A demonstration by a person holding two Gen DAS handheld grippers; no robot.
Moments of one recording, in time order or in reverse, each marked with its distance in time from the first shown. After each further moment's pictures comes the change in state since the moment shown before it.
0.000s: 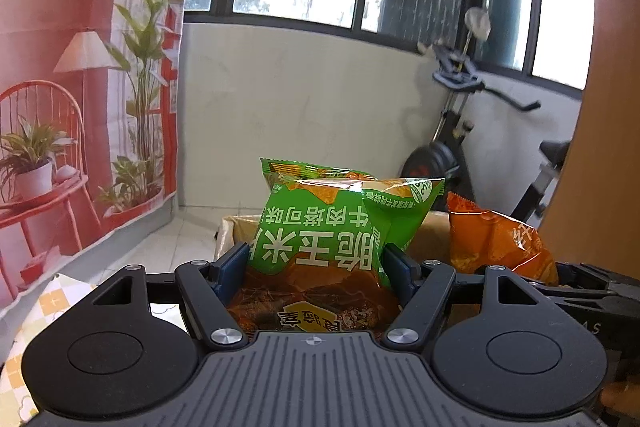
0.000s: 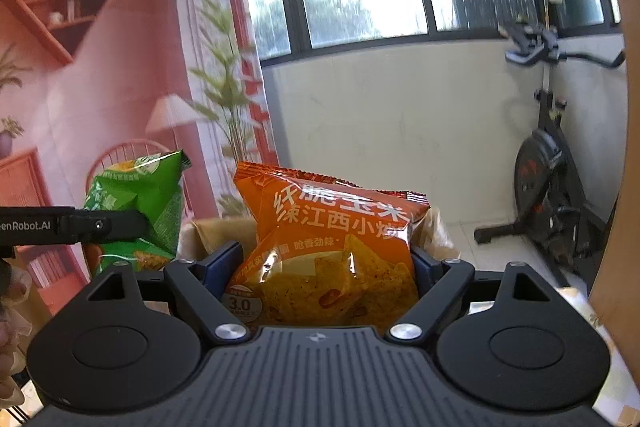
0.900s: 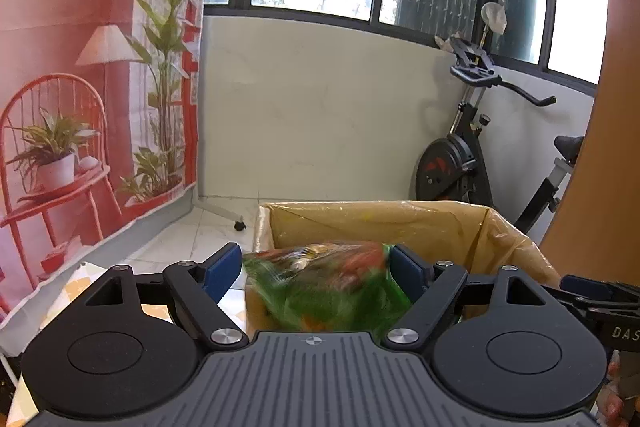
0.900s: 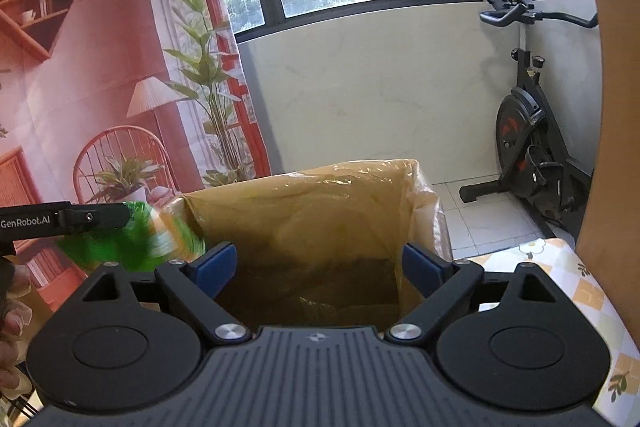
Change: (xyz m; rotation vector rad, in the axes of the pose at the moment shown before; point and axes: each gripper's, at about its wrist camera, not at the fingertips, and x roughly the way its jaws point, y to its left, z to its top) left arm -0.030 0.017 0.008 -0.018 0.023 0.051; right arm -0.027 -0.002 -0.010 0.080 0.079 -0.051
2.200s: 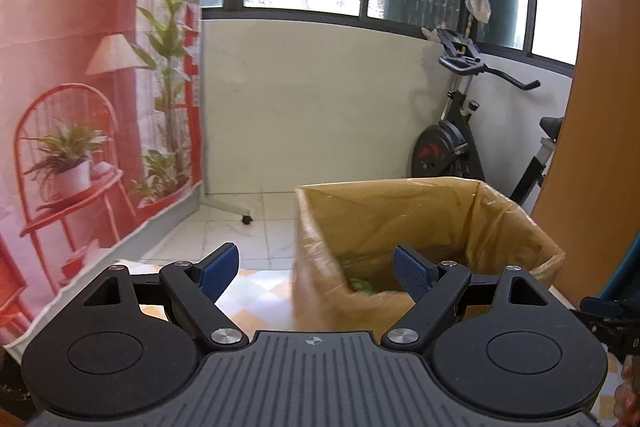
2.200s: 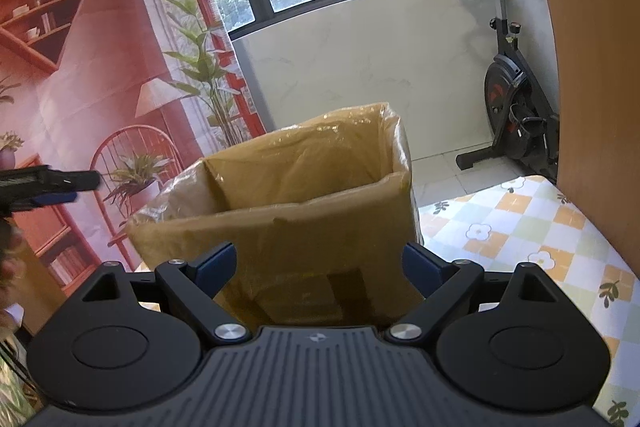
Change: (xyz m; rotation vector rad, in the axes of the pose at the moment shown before) left arm -0.064 0.036 -0.016 0.054 0.021 -0.007; right arm -0.083 -0.004 -0.056 0.087 0.033 0.013
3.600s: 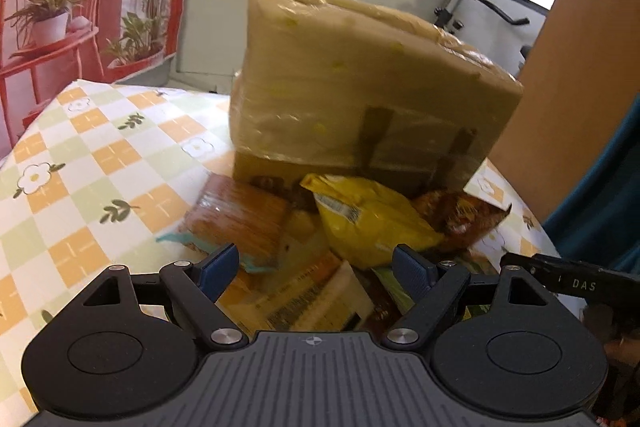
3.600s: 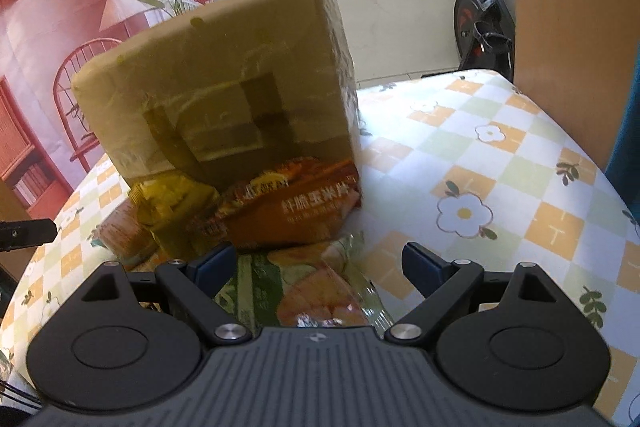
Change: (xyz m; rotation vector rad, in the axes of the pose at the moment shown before) left arm -0.001 -0.047 -0.153 -0.148 0.264 -0.110; right arm -0.009 -0.049 -0.095 -0.018 0.232 -0.102
